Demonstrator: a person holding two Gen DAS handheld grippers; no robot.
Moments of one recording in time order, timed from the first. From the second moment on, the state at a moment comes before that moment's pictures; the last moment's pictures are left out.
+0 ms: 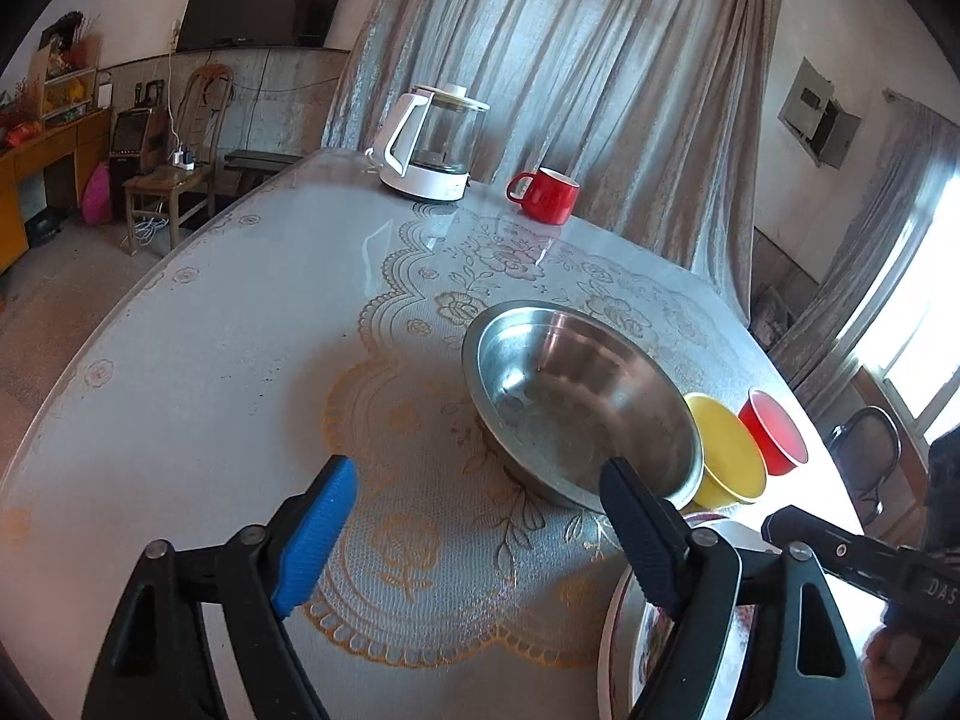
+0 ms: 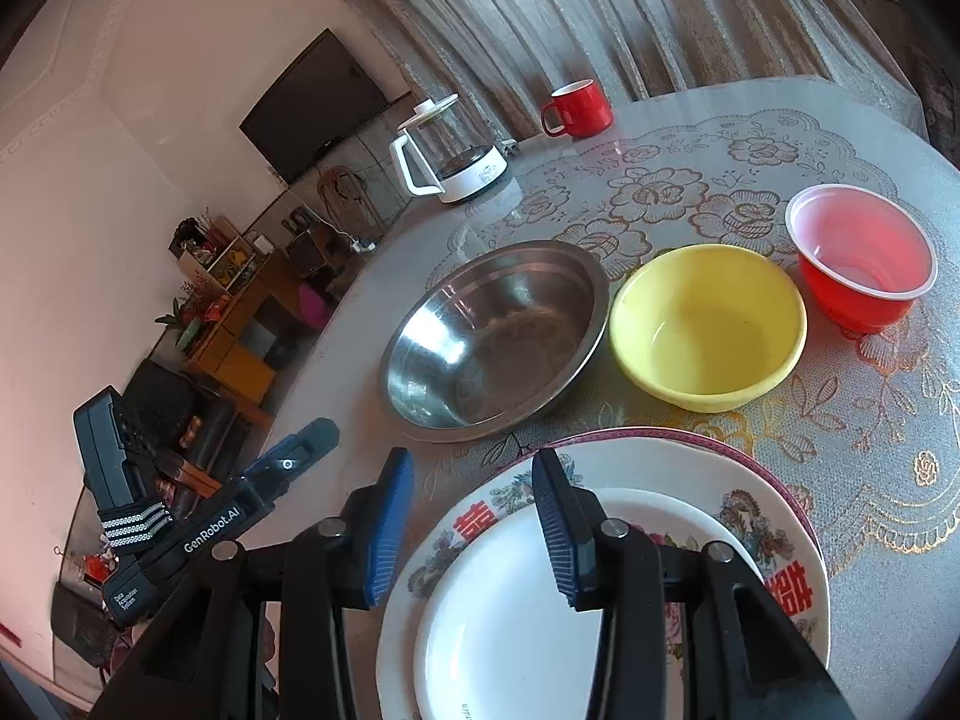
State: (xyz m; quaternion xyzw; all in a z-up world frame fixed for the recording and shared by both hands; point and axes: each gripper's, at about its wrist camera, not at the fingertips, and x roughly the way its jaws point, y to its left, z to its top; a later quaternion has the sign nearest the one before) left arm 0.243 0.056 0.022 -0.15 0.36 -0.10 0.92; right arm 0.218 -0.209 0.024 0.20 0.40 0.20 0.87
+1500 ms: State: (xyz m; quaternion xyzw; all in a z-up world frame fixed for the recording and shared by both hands) left arm 0.304 0.069 -0.003 -0.16 0.40 -0.09 0.90; right arm 0.282 -0.189 -0.004 0.17 0.45 0.15 0.87
